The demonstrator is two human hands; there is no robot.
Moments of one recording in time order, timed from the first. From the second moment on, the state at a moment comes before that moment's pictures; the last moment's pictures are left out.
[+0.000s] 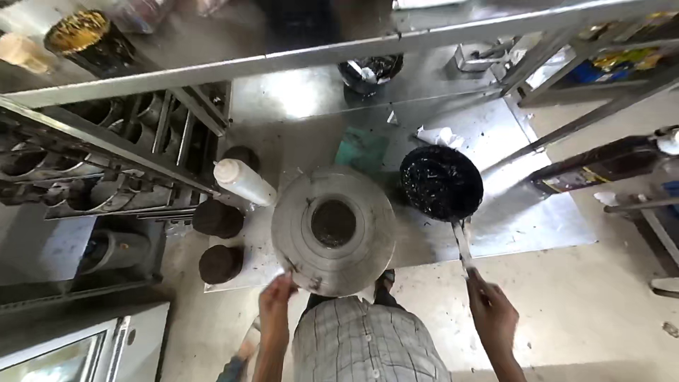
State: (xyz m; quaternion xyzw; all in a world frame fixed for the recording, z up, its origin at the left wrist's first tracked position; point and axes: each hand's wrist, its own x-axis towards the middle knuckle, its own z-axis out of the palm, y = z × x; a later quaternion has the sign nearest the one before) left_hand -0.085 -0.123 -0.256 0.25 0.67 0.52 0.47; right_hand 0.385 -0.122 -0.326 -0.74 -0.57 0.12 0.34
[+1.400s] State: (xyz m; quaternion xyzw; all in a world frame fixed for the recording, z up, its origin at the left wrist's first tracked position) left_hand -0.062 -0.139 -0.263 0.30 0.61 0.50 0.54; right_hand 0.198 -0.049 -0.210 -0.48 -0.81 0.20 0.29
